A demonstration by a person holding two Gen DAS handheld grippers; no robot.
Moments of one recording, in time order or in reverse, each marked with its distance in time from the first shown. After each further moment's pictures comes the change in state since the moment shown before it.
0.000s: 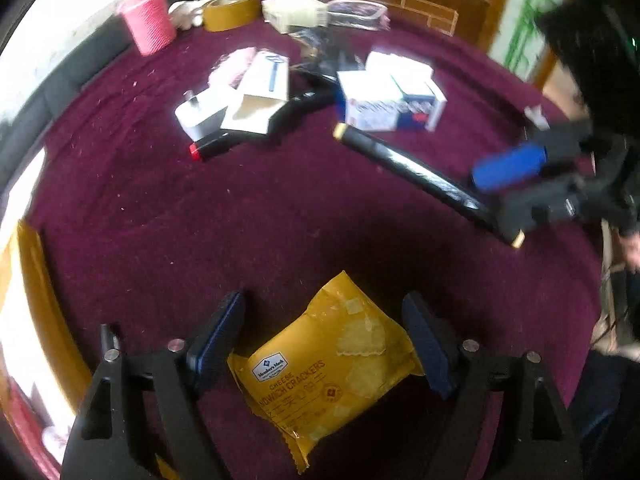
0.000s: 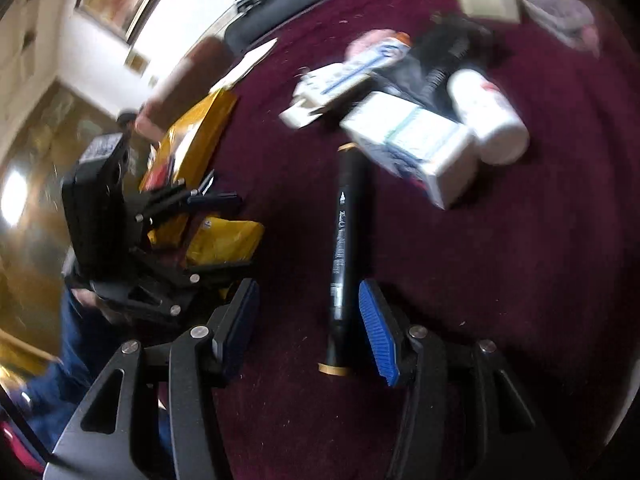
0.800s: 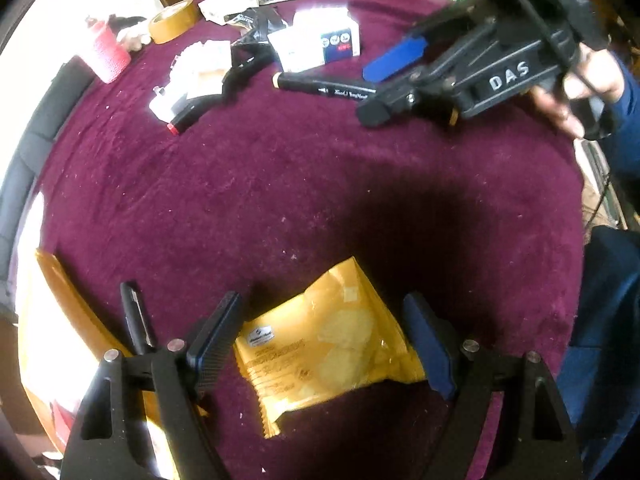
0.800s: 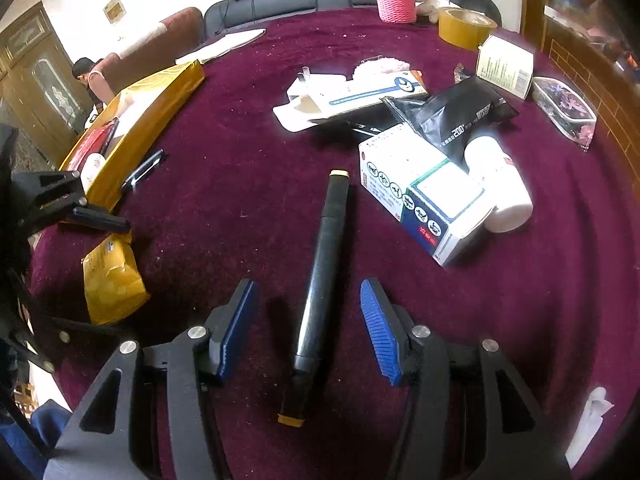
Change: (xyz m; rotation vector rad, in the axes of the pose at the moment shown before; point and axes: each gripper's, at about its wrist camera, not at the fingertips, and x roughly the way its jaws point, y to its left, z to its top) left arm -0.020 -0.015 -0.042 0.241 0.082 0.012; right arm 0.034 0.035 0.012 -0.175 -0.019 -0.320
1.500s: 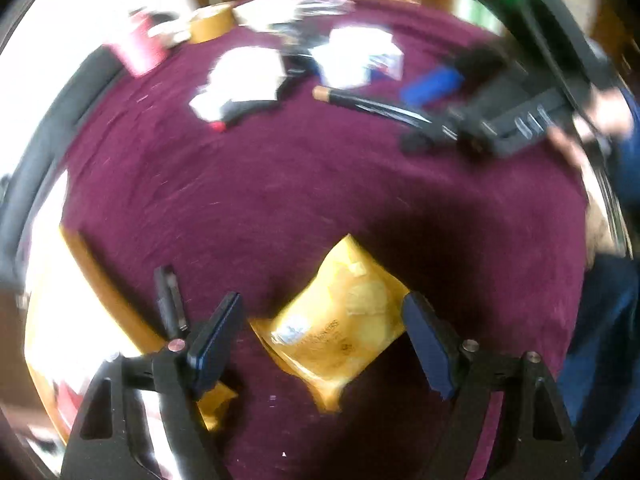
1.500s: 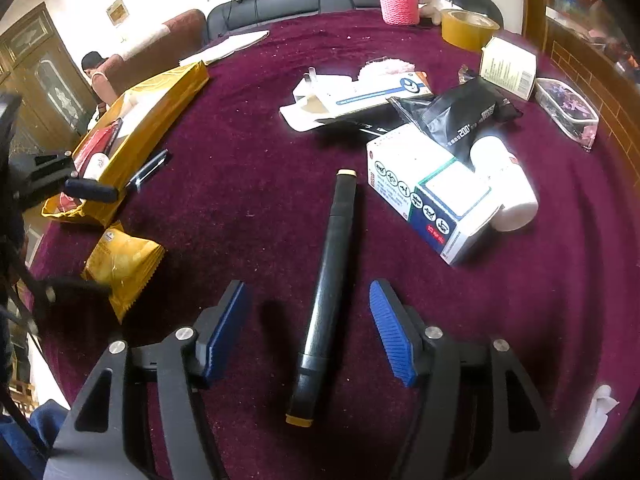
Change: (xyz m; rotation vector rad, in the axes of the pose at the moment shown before) left arm -0.025 0.022 -0.009 -0.017 -0.035 0.033; right arm 0.001 0.003 -0.003 -0.009 -0.011 0.006
